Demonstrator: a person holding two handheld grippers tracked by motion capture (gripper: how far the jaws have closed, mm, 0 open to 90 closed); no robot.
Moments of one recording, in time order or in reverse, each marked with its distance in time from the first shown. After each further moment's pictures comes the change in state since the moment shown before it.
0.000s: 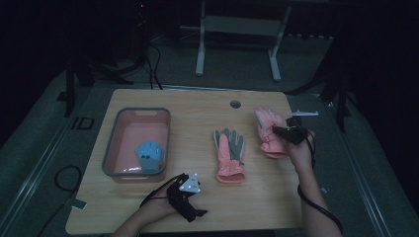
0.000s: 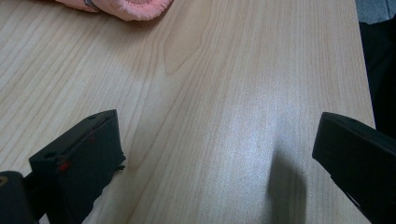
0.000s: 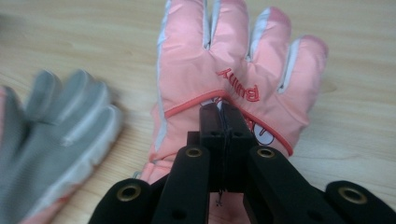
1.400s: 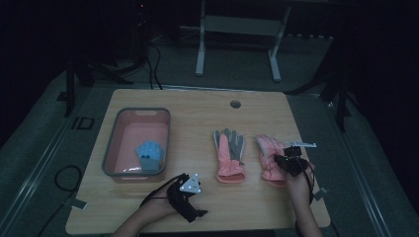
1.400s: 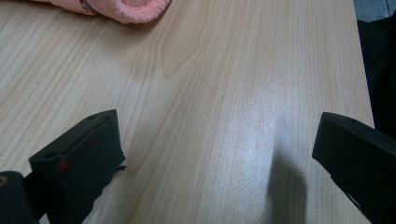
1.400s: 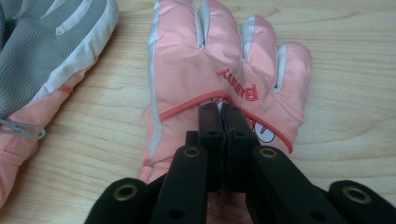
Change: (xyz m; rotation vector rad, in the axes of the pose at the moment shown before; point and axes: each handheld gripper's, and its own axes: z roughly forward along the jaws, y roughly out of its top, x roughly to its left) left arm -0.001 0.001 0.000 -0.003 -0.003 0.008; right arm 0.036 -0.086 -0.022 0.084 -0.129 0.083
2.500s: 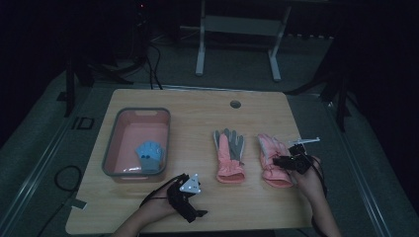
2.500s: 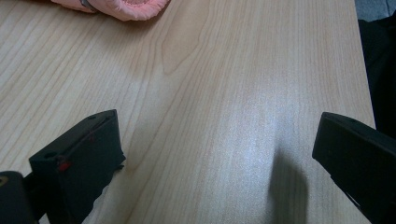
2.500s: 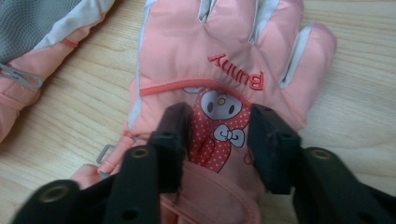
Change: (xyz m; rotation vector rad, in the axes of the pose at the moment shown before) left arm 0.000 -0.001 0.000 0.003 0.002 0.003; right arm -0.034 0.007 0.010 0.128 0.178 -0.120
